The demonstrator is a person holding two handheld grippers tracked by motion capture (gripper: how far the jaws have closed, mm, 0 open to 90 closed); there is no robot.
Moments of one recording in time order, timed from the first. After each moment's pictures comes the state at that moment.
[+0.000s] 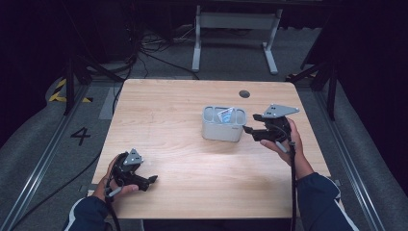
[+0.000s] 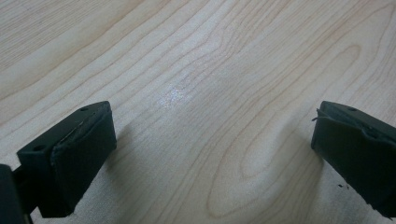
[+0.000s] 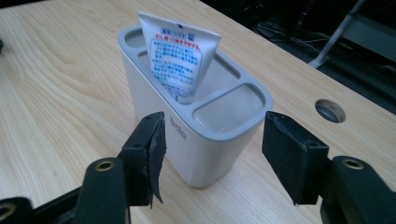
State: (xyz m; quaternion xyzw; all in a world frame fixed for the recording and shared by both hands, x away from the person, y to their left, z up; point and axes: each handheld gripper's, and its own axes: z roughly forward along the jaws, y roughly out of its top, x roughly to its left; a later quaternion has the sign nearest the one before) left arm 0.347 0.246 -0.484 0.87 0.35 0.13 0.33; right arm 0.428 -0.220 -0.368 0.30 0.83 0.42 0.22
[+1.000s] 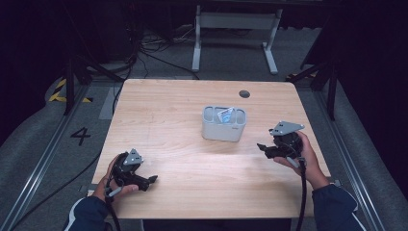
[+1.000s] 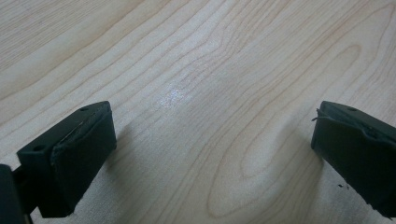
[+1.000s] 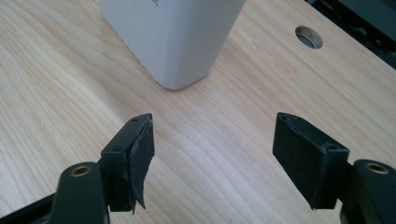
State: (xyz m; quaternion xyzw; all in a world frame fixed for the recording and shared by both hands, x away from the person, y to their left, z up) left arm 0.347 0.246 -0.484 0.87 0.35 0.13 0.33; right arm 0.401 -0.257 -0.403 0.30 0.86 0.32 0.25
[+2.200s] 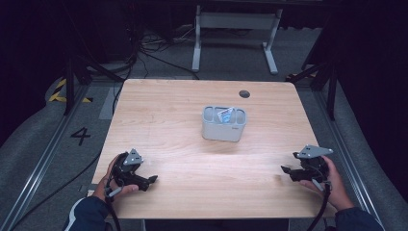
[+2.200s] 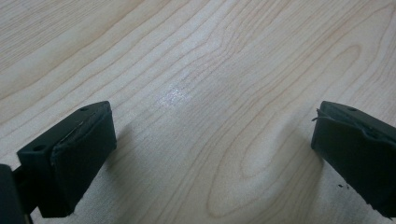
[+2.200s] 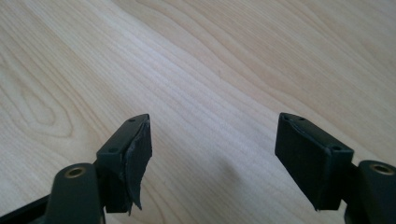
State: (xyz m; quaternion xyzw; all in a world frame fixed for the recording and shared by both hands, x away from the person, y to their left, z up) left arm 0.347 0.246 -0.484 0.87 0.35 0.13 0.33; right arm 0.354 -0.340 -0.453 0.36 0.86 0.30 0.21
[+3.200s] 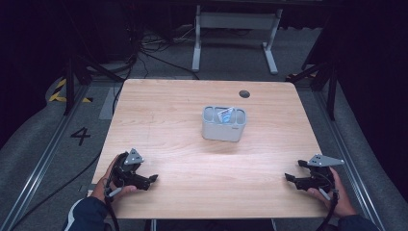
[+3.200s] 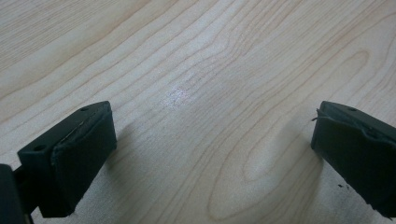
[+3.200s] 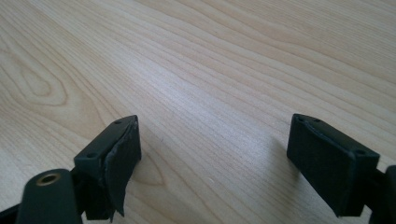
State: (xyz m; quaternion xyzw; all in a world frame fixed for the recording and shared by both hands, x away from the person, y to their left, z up) left arm 0.346 0.244 -0.483 0.86 0.36 0.13 0.33; right arm 0.340 -0.370 -0.486 0.40 0.82 0.37 0.17
